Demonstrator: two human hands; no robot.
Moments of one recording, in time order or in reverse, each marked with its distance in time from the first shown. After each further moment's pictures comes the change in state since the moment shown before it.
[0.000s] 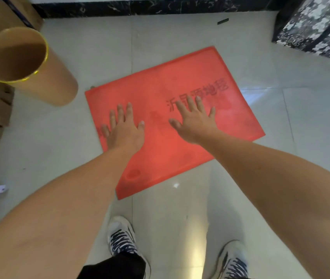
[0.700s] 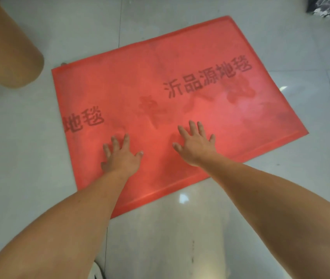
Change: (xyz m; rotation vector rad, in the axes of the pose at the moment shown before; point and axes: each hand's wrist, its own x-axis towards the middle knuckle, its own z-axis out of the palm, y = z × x) left_hand 0.074 -0.061 0.263 -0.014 -0.207 -0.153; right_hand 0.094 0.072 0.243 0.051 -0.109 0.045
